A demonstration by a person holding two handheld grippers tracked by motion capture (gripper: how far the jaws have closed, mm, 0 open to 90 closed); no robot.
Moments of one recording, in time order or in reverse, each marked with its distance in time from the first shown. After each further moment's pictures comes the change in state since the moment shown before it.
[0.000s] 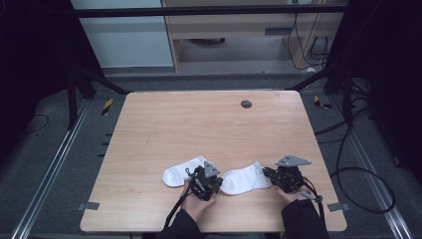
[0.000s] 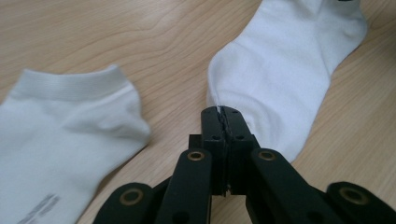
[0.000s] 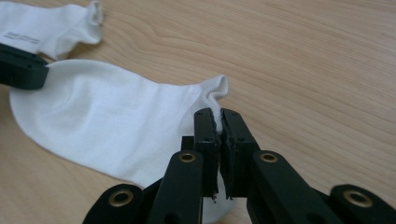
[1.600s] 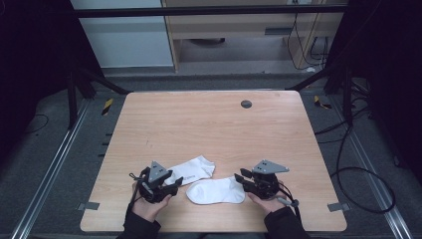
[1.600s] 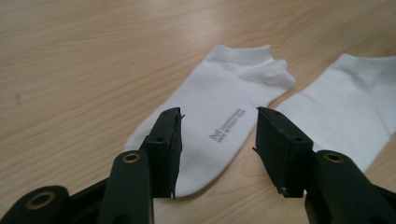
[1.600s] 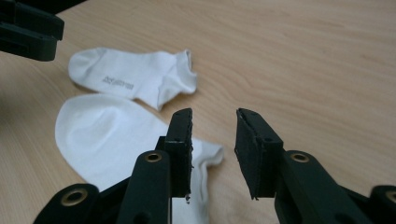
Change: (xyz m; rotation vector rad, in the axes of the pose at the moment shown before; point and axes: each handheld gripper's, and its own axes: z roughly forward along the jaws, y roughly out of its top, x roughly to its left) left arm 0.082 -0.048 -0.092 -0.127 0.152 -0.063; right arm 0.069 0.020 0.015 -0.126 0.121 -0.022
